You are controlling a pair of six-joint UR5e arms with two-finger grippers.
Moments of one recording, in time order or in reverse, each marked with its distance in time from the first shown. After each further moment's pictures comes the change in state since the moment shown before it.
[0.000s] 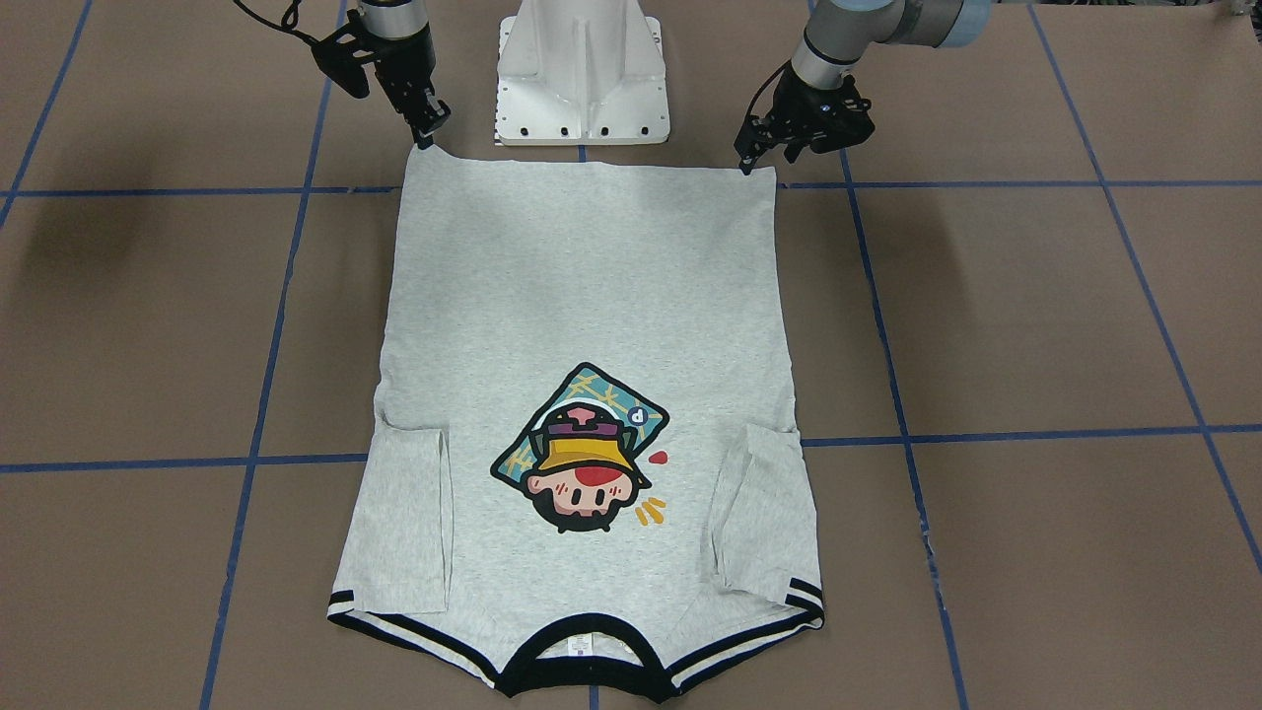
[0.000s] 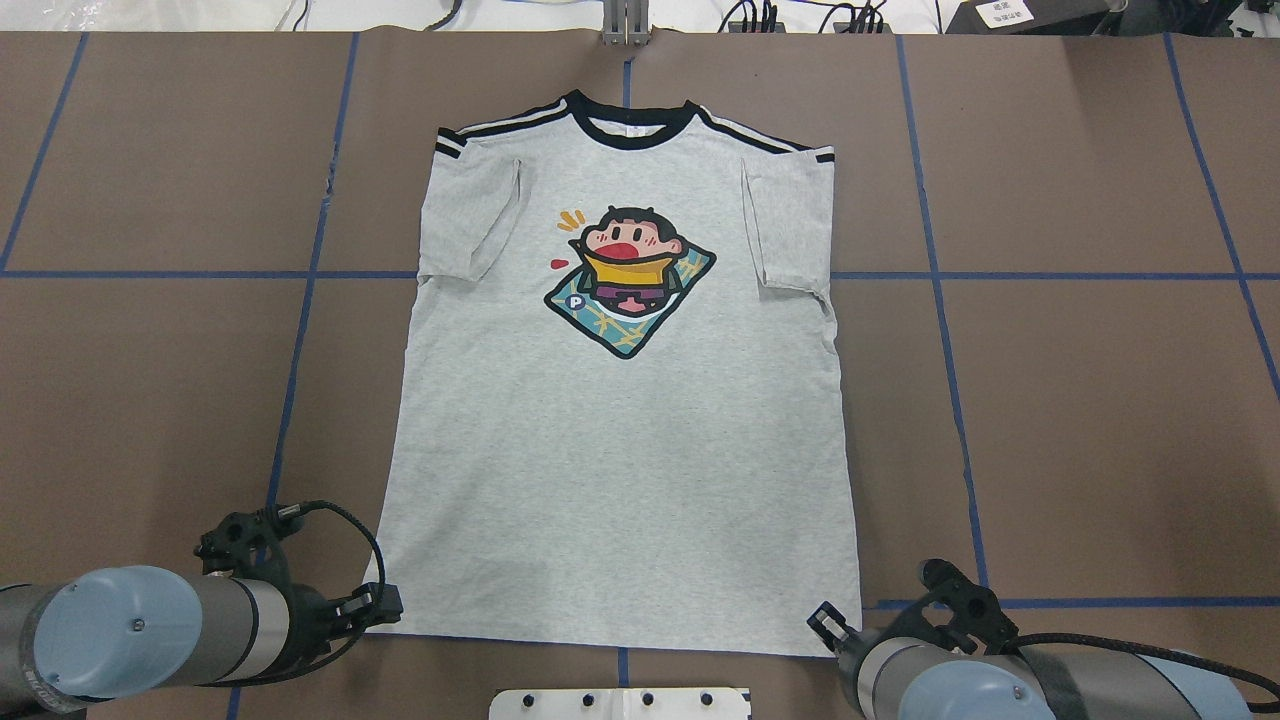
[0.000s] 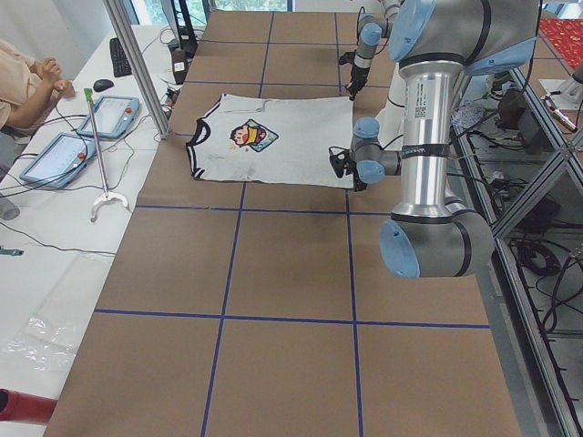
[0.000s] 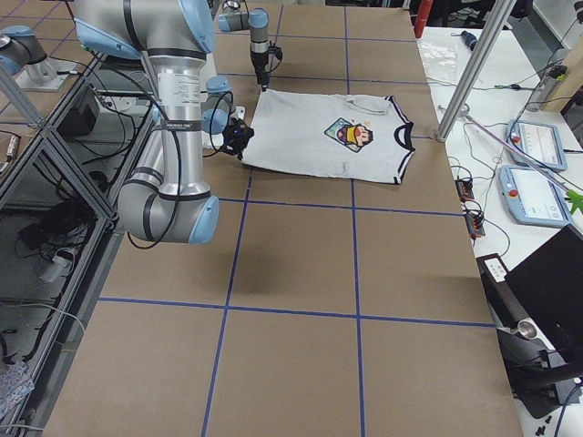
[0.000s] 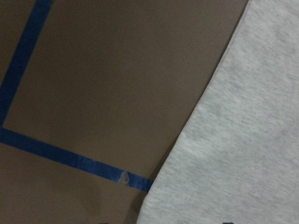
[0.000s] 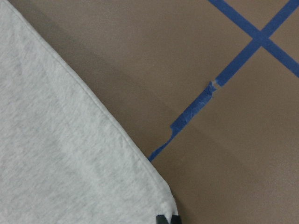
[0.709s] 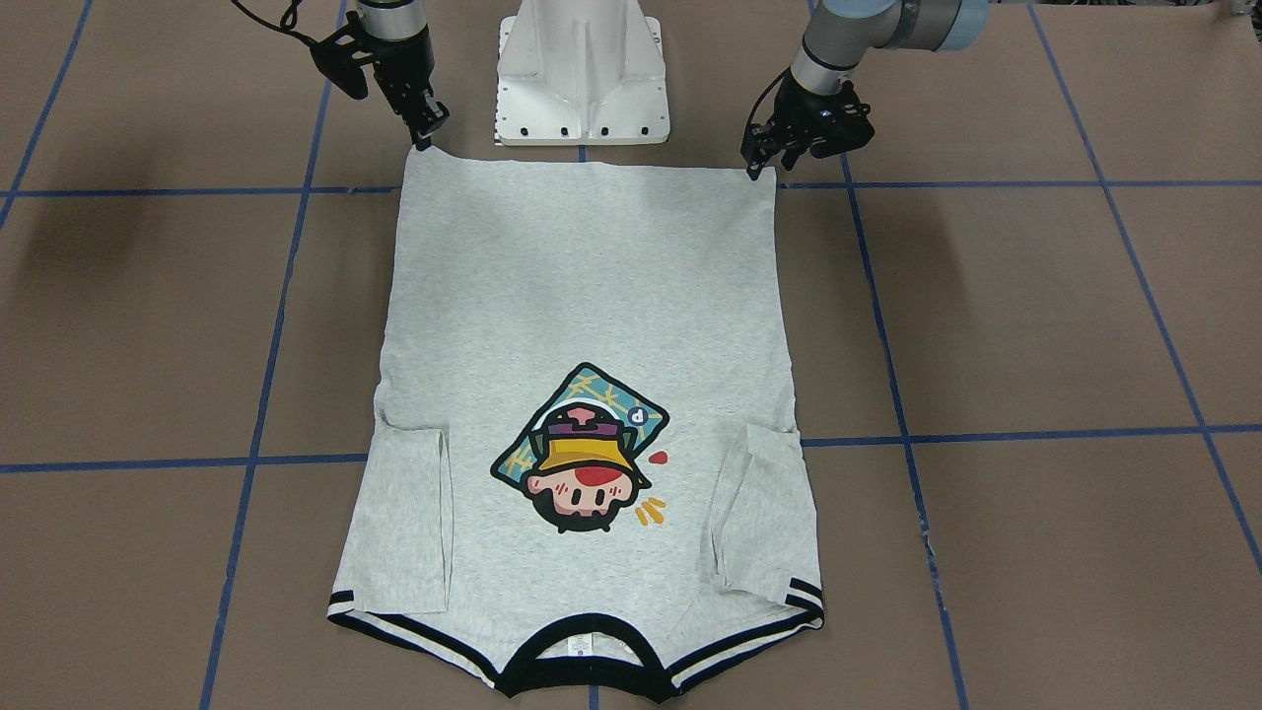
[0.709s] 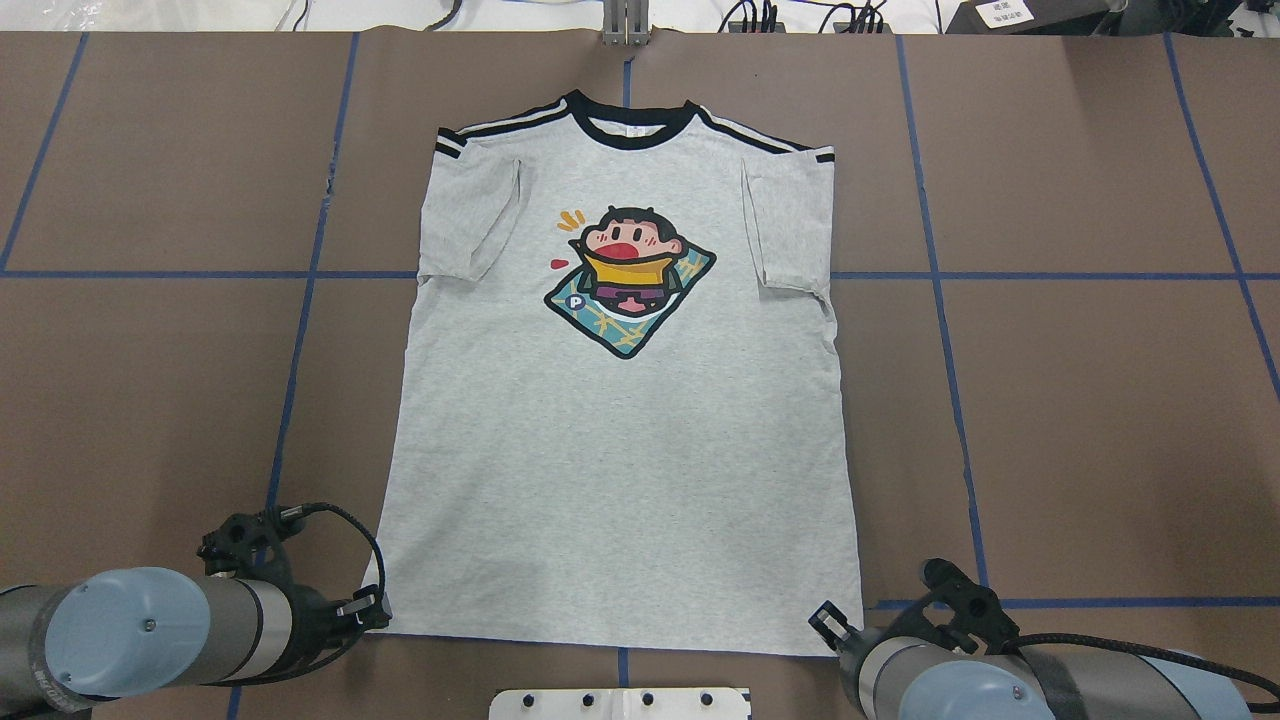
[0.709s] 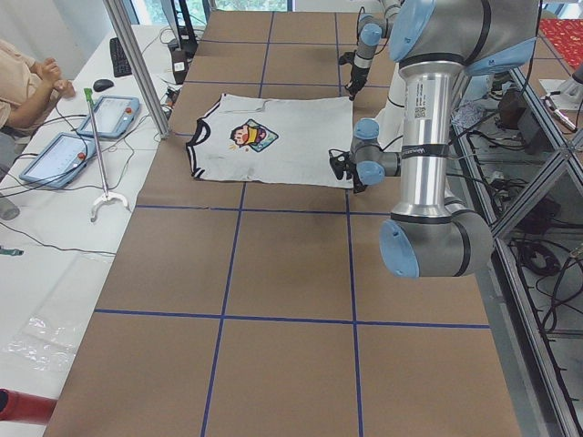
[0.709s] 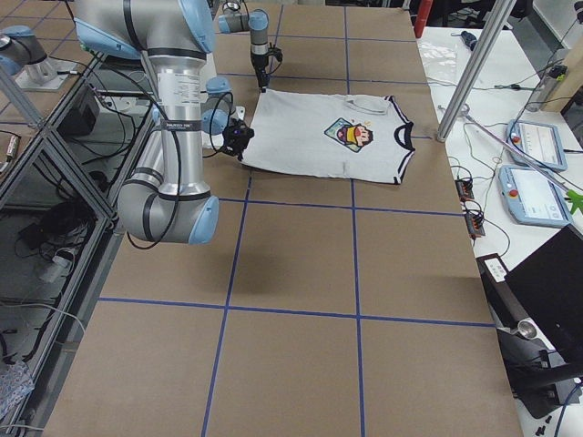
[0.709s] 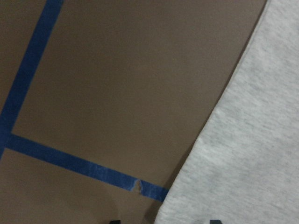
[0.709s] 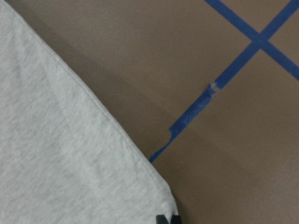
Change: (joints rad) left arm 0.001 -0.004 0.015 0.008 0.003 0.006; right arm 0.000 -0.003 -0.002 0.000 -0.003 0.000
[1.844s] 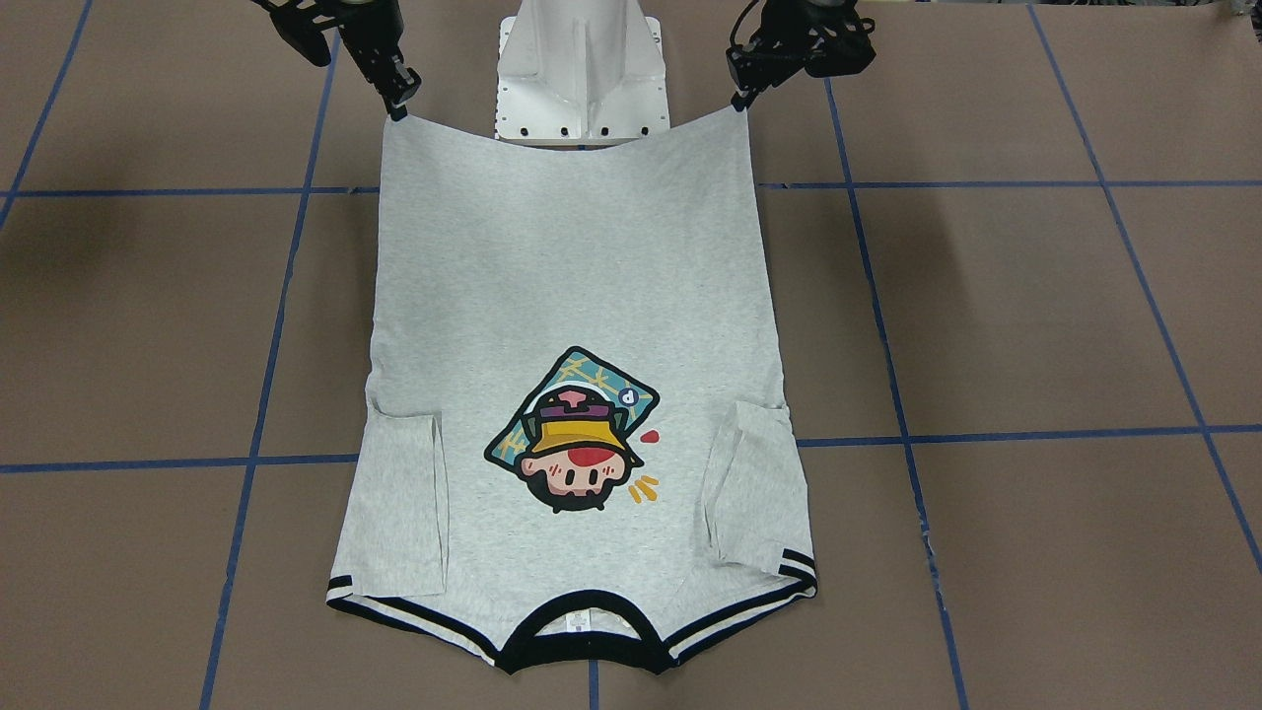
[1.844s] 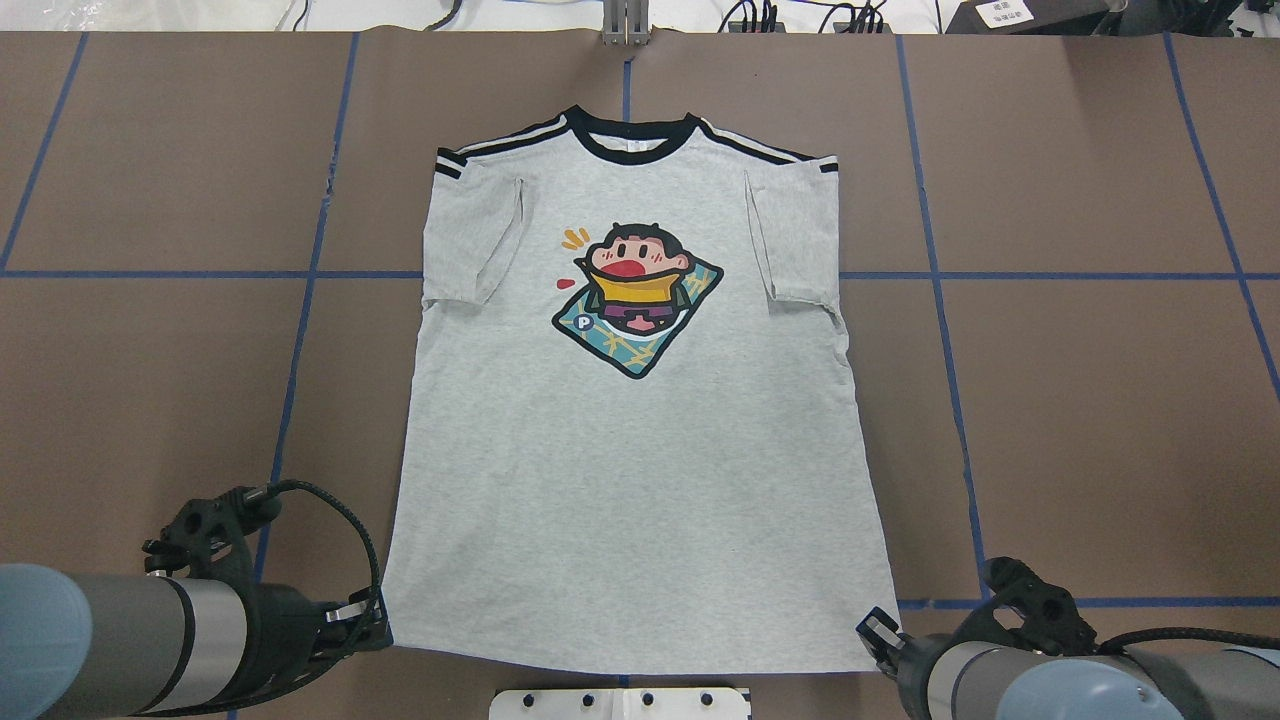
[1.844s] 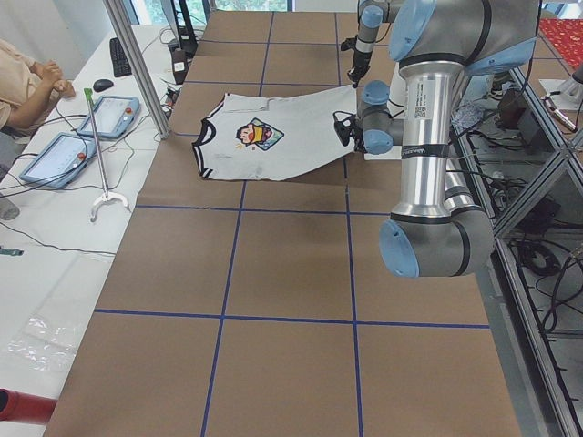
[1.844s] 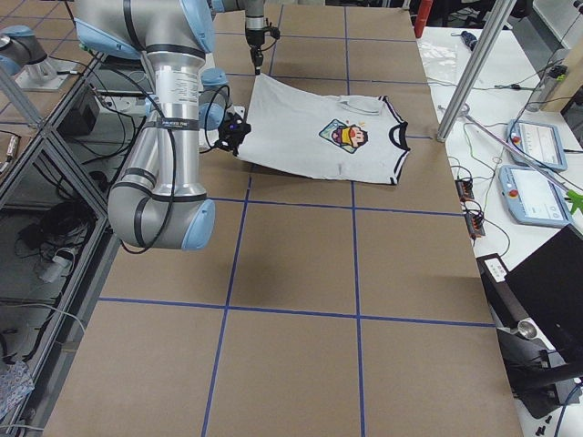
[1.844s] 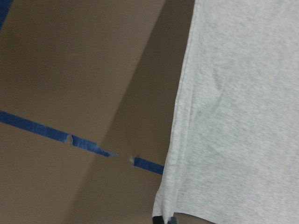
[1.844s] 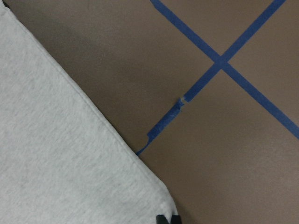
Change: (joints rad) left arm -0.008 -0.005 -0.308 0.124 -0.023 -0.056; right arm 0.000 -0.110 0.186 -0.043 0.048 0.000
